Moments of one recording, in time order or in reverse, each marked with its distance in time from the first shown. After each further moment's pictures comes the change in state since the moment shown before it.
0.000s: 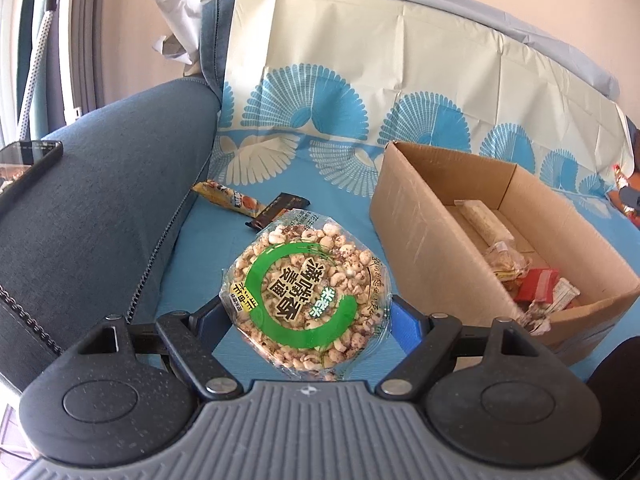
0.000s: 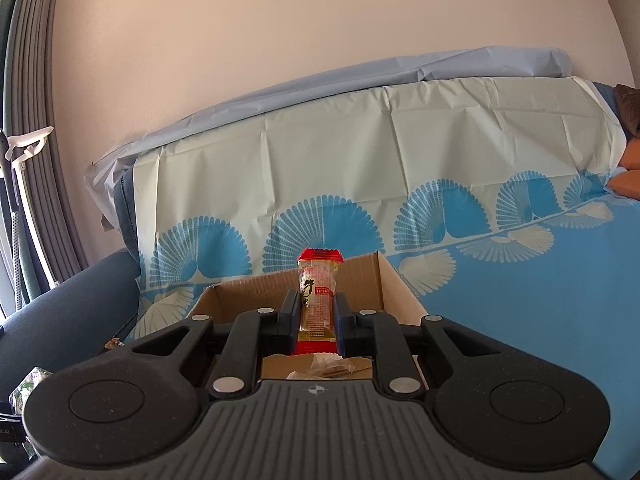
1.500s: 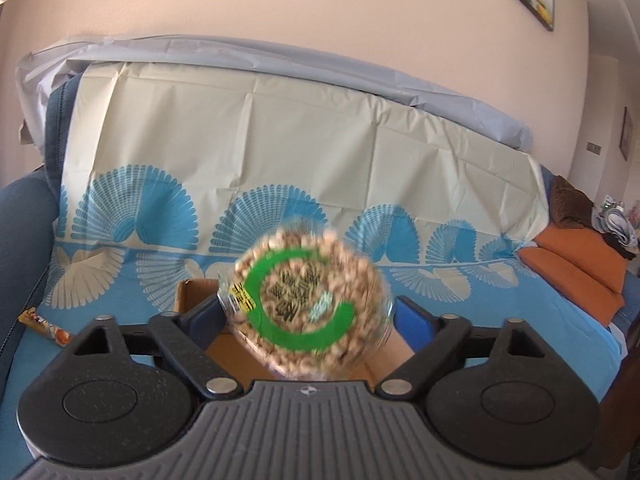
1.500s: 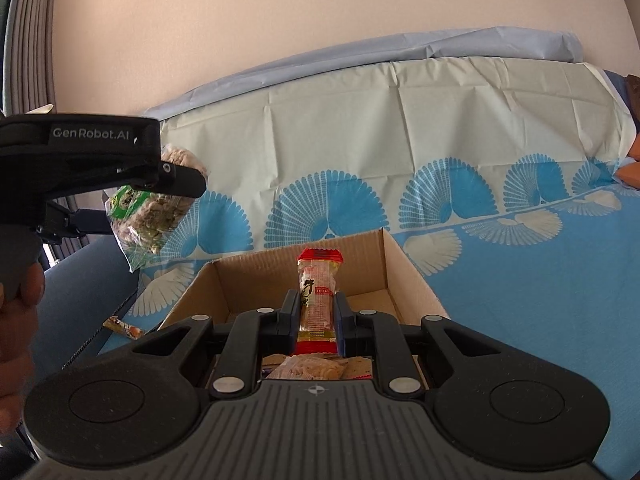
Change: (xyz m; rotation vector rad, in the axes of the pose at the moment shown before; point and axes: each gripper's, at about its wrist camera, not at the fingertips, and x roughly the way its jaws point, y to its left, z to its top) left arm 0.016 -0.190 0.132 0.050 -0.174 -0.282; right arm 0.019 0.004 -0.002 -0.009 0.084 0.008
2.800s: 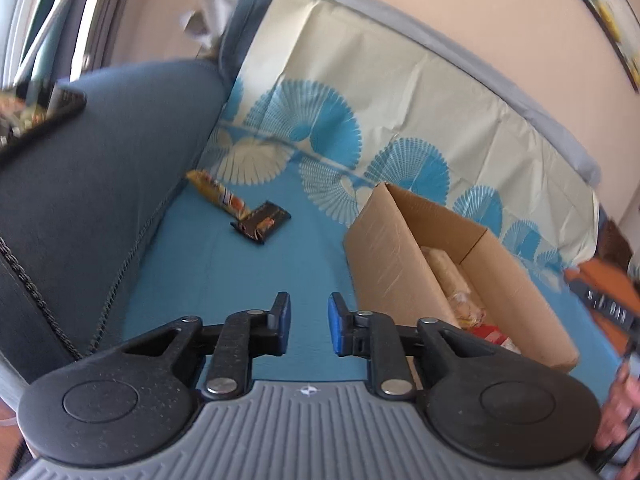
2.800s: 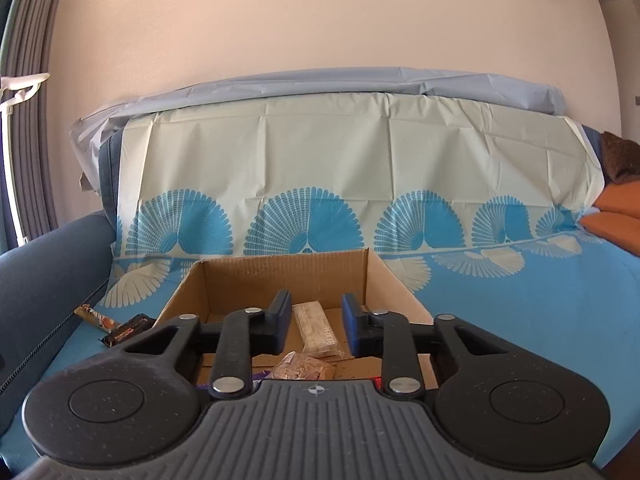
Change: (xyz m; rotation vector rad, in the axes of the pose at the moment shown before) left arm -0.121 0.210 -0.122 -0.314 0.100 0.128; right arm -0.021 0.052 -0.008 -0.107 -0.064 -0.155
